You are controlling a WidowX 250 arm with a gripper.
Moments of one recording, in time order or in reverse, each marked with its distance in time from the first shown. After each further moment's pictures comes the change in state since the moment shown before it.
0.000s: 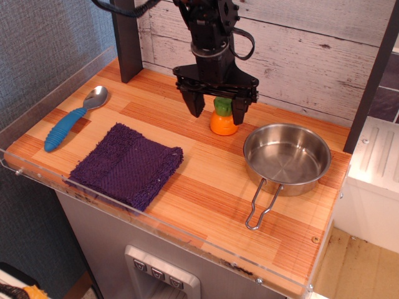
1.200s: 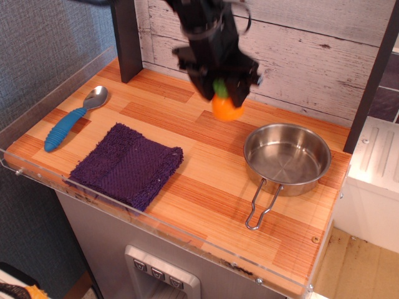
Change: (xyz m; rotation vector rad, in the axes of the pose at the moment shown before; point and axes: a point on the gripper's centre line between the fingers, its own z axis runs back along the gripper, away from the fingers) arm -0.007 -0.024 0.067 -0.141 -0.118 -0.168
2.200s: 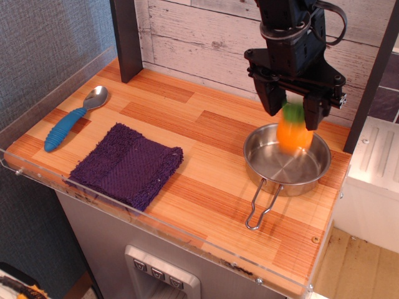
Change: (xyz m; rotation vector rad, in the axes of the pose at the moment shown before) arm -0.006 -0.078 -0.014 -0.056 0.117 -0.154
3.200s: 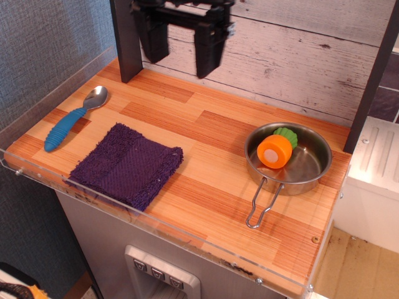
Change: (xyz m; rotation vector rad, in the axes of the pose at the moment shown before) arm -0.055 0.080 0.096 0.106 0.293 0.177
